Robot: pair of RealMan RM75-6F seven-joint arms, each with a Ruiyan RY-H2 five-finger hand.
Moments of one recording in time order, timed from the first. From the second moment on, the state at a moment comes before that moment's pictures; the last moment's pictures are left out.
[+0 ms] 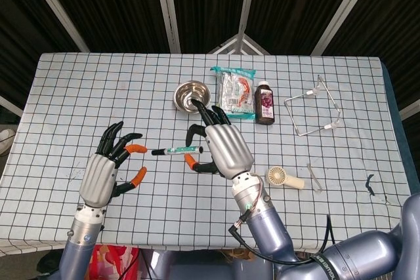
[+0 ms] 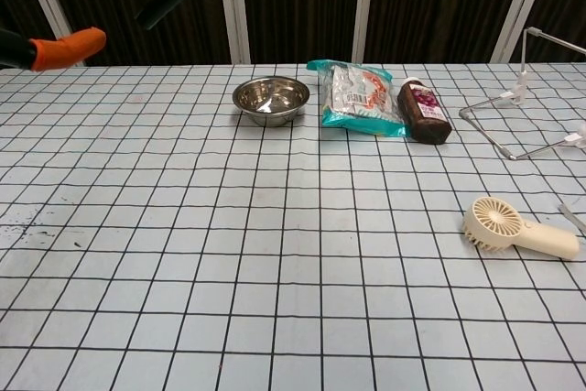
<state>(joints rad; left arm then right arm) -0.34 -1.55 -0.16 -1.89 1.64 1.51 0.29 1.08 -1.42 0.56 -2.36 -0.44 1.54 -0.64</state>
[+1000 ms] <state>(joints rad) -0.37 -1.62 -0.20 -1.83 1.62 1.52 0.27 1.08 -1.42 0.52 -2.36 -0.51 1.52 -0.59</state>
